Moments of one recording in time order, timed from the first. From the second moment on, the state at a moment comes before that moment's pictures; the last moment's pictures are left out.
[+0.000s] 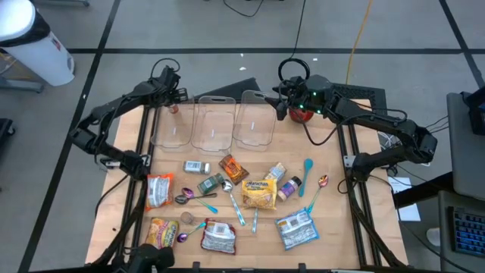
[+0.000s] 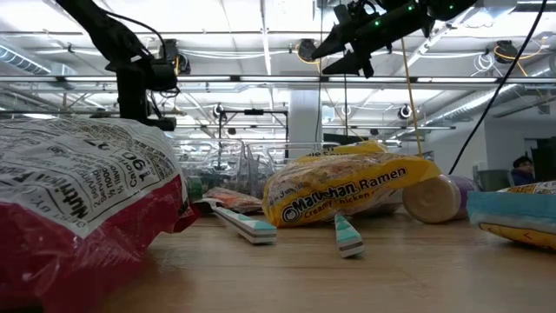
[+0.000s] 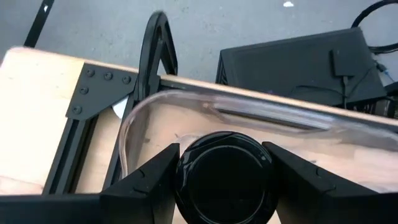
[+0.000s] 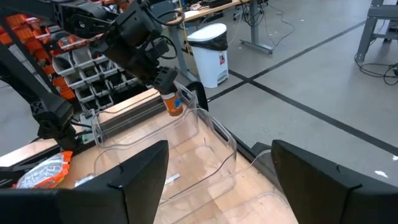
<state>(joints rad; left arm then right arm) 1.05 1.43 0.96 -0.63 -0.34 -0.65 -0.54 1.28 1.04 0.01 -0.07 0.20</state>
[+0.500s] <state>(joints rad) 1.04 1.46 0.94 -0.61 -0.34 -0.67 -0.54 1.28 1.04 0.01 -0.07 0.20</state>
